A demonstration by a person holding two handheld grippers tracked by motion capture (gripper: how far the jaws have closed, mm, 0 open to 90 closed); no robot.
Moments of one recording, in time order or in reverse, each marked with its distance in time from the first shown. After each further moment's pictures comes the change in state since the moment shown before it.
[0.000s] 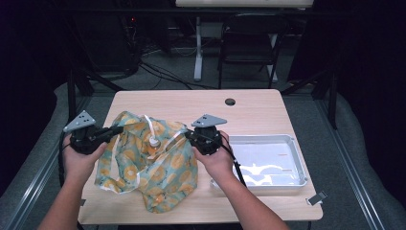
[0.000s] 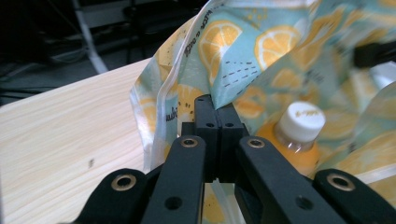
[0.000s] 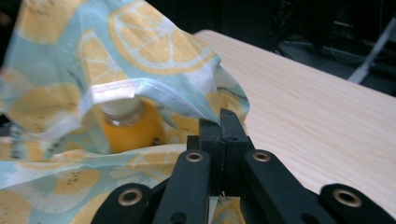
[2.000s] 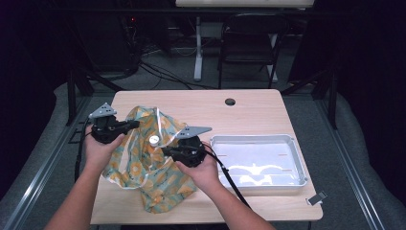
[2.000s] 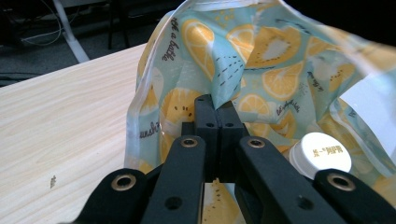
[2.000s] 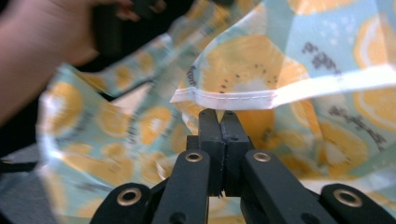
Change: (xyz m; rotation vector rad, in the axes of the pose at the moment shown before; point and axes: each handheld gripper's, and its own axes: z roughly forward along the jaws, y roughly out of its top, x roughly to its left) left arm -0.001 0.010 0.048 0.064 -0.036 -0.023; right arm 0.042 -0.009 0.016 0.007 0.330 0.029
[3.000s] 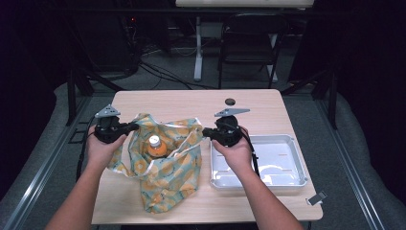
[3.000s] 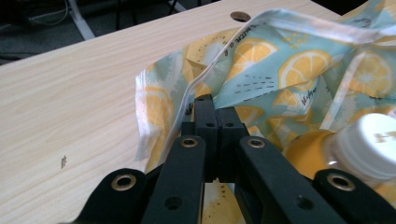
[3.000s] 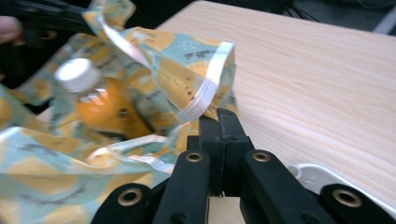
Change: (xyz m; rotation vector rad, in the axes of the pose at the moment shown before) left arm 0.016 -0.011 0.017 0.084 0.036 -0.017; right arm -0.086 0.003 -0.062 0.070 -0.248 0.150
